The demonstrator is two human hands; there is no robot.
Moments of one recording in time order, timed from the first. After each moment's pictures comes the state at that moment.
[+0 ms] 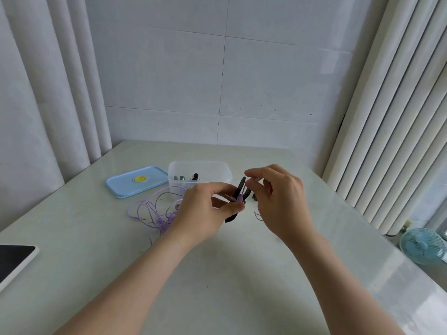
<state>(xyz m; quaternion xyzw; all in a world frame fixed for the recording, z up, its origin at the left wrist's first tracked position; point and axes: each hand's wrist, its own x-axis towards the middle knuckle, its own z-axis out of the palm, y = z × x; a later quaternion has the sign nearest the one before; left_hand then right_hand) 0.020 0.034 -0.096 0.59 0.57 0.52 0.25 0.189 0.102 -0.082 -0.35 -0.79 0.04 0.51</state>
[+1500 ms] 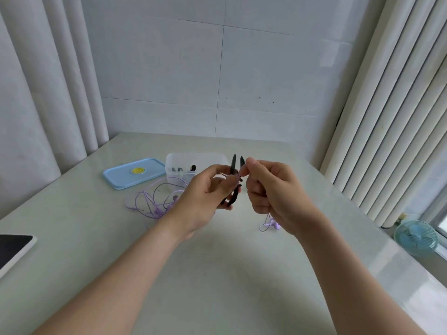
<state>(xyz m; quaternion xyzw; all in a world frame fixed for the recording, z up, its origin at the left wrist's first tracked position) 0.021 0.040 -0.101 0.55 0.44 0.59 0.40 0.195 0.081 -0.058 -0.28 -0.65 0.58 0.40</state>
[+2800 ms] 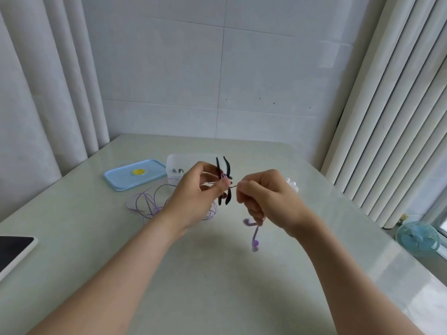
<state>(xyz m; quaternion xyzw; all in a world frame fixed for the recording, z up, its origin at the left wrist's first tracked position) 0.004 0.042 -0.100 0.52 0.53 0.58 0.33 0.193 0.076 -0.060 -0.31 -0.77 0.45 0.32</state>
